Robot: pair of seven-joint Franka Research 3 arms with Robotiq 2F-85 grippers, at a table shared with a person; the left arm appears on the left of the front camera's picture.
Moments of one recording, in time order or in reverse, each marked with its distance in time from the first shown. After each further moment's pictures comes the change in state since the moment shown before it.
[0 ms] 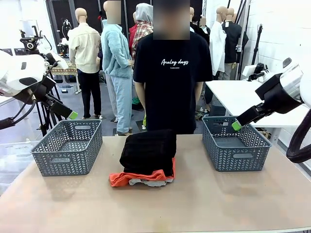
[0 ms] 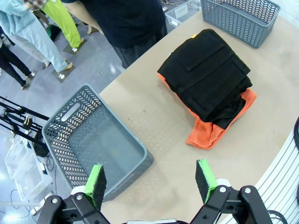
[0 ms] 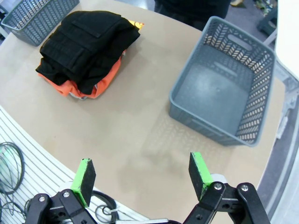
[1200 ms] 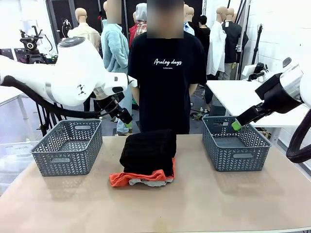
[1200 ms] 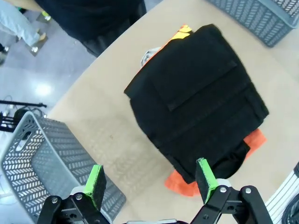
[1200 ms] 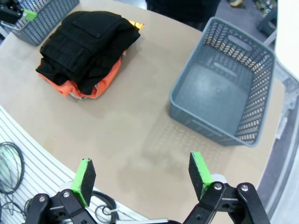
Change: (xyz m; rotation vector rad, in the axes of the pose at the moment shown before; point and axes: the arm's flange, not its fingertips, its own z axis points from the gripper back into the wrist) left arm 0.115 -0.049 -0.188 -0.073 0.269 0.012; right arm 0.000 0.001 0.001 -0.002 -0.002 0.003
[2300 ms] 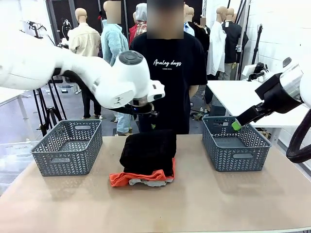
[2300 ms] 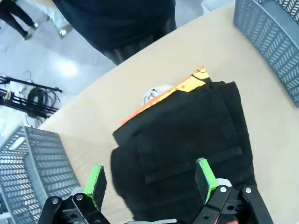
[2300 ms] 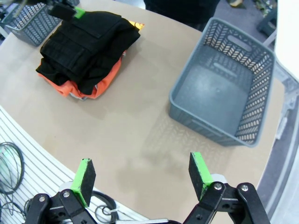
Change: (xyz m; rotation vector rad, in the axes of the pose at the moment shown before) left arm 0.084 -0.069 -0.075 0.173 0.016 0.191; right arm 0.000 0.000 0.000 -0.001 -0.001 0.000
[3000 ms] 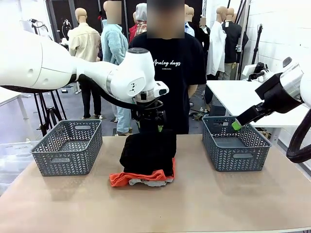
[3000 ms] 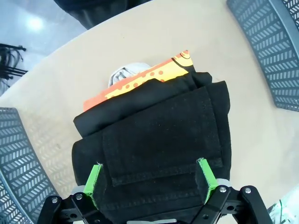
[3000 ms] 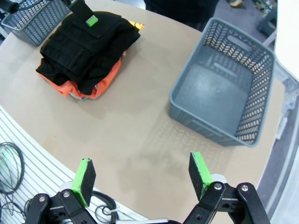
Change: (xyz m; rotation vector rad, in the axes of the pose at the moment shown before) left arm 0.033 0.005 -0.031 -0.178 0.243 0.133; right arm 0.000 0.000 0.000 0.000 0.000 0.000
